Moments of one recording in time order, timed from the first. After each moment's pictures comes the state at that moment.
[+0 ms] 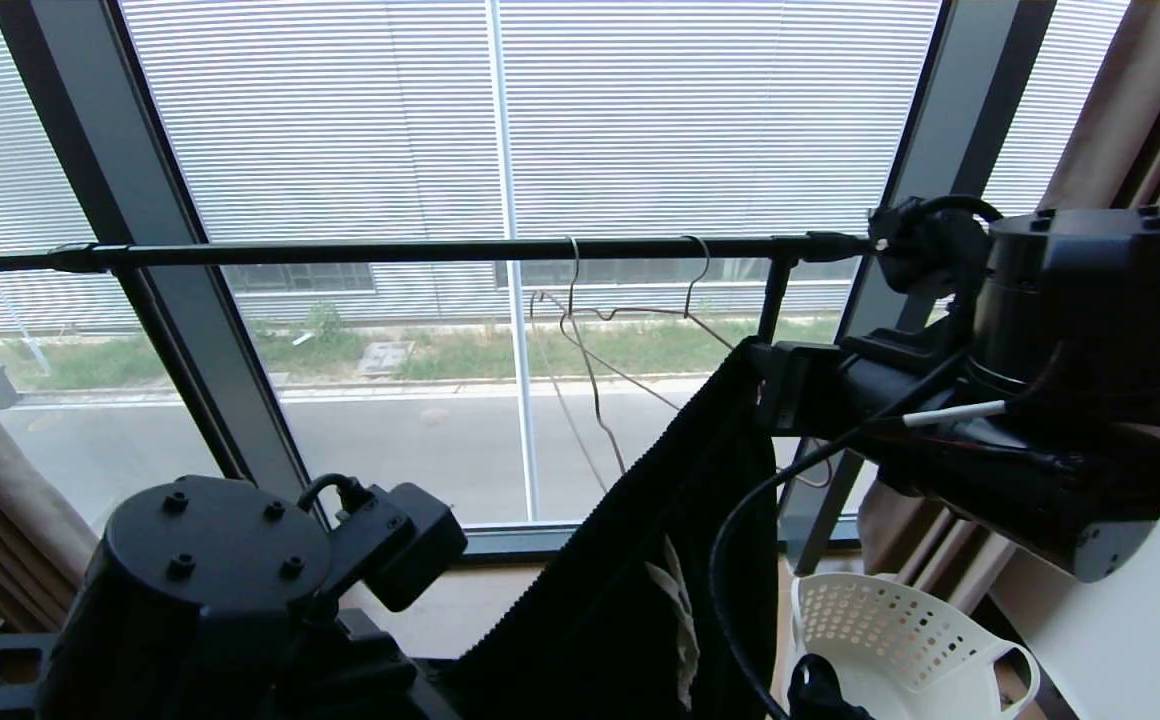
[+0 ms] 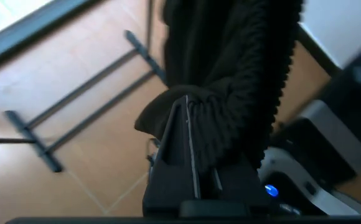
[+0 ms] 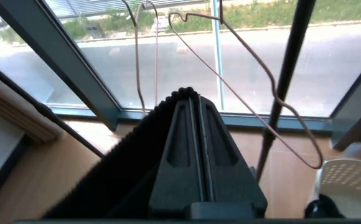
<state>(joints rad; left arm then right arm) -0.93 1.41 -0.64 -0.07 0.03 -0.25 0.77 1.61 -0.95 -0.41 -0.47 0.39</state>
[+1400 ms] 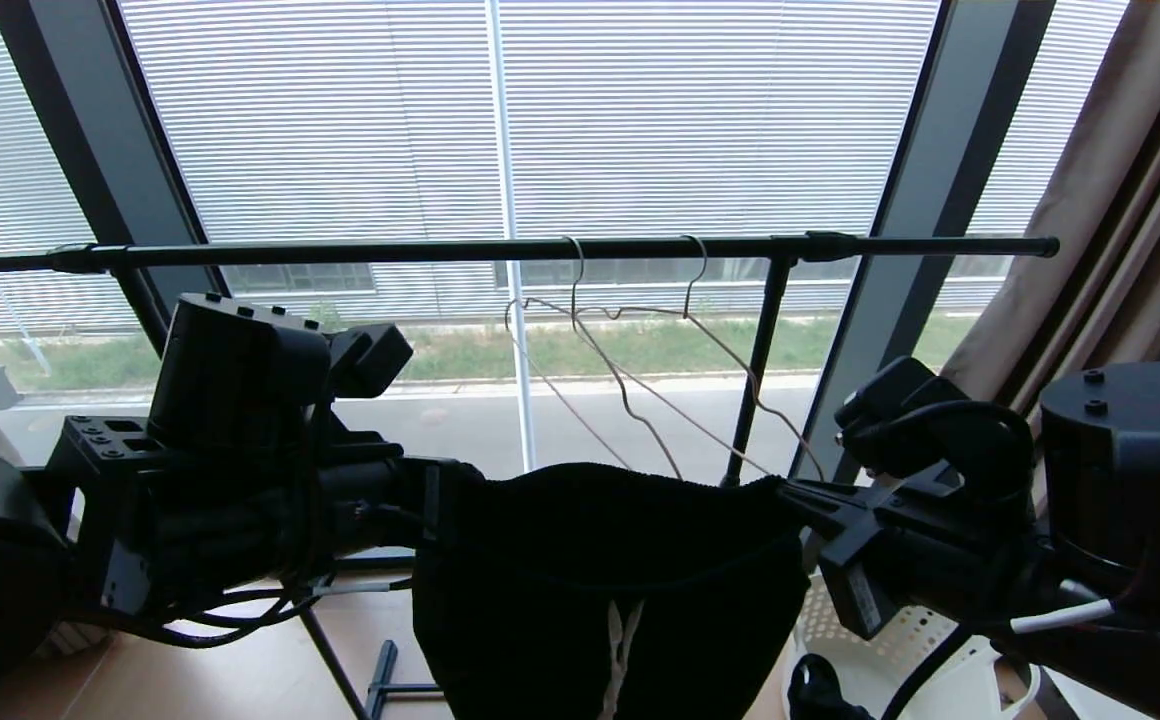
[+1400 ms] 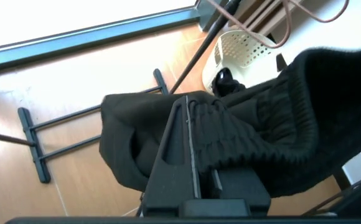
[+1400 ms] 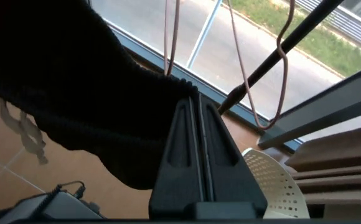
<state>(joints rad) -0.59 1.56 -0.85 -0.14 0.02 -0.30 0.80 1.46 -0.68 -0.31 -0.34 -0.07</state>
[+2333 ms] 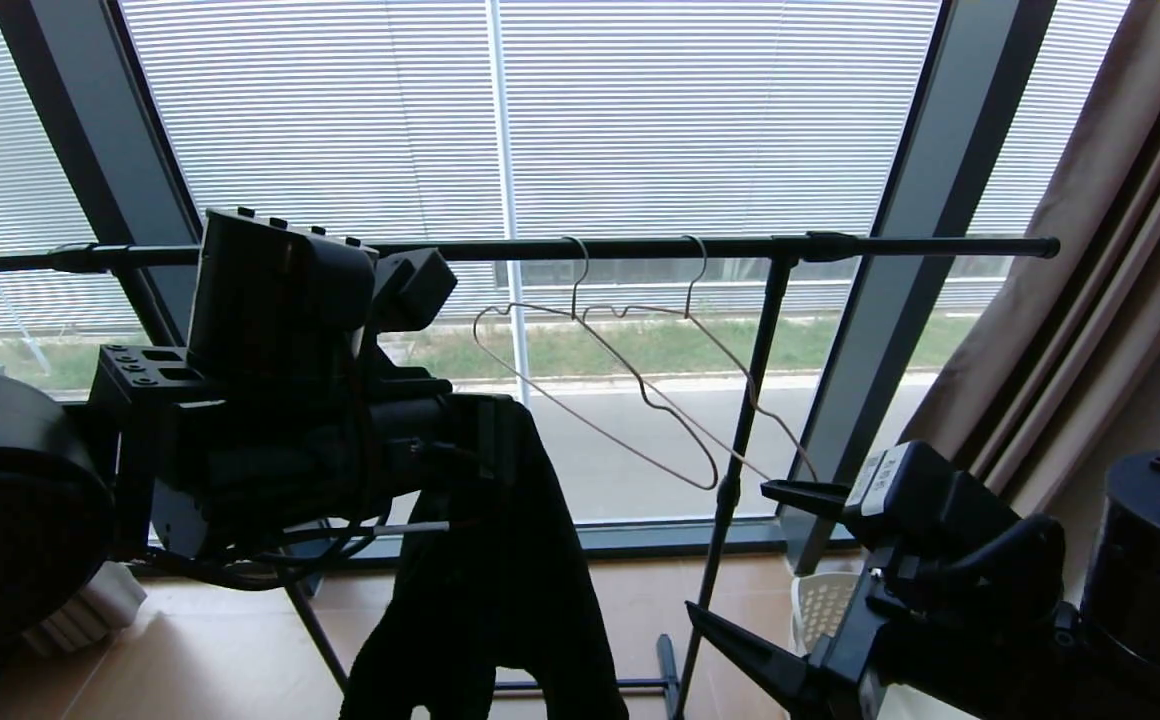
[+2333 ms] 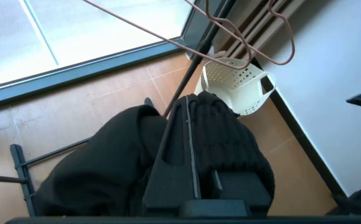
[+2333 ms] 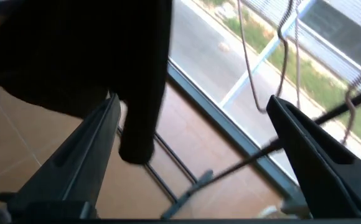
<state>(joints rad) -0.68 1.60 -1.02 -0.13 0.09 -0.29 0.87 1.46 -0.48 -0.66 -0.09 -0.19</state>
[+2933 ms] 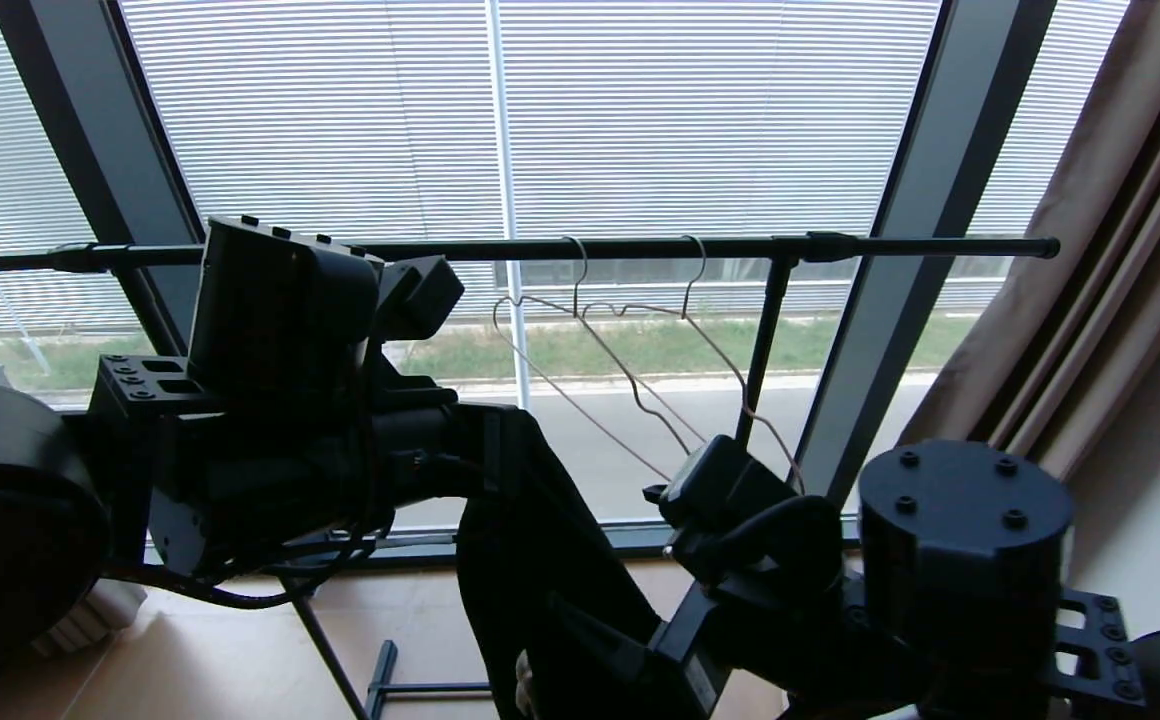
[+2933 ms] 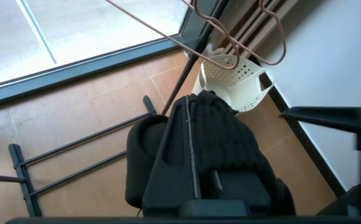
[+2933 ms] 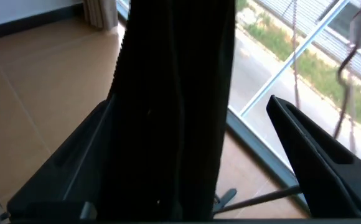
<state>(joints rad) -0.70 1.60 -1.00 -0.13 0.09 -0.29 0.96 1.71 -0.67 -0.68 -0.14 -0.11</state>
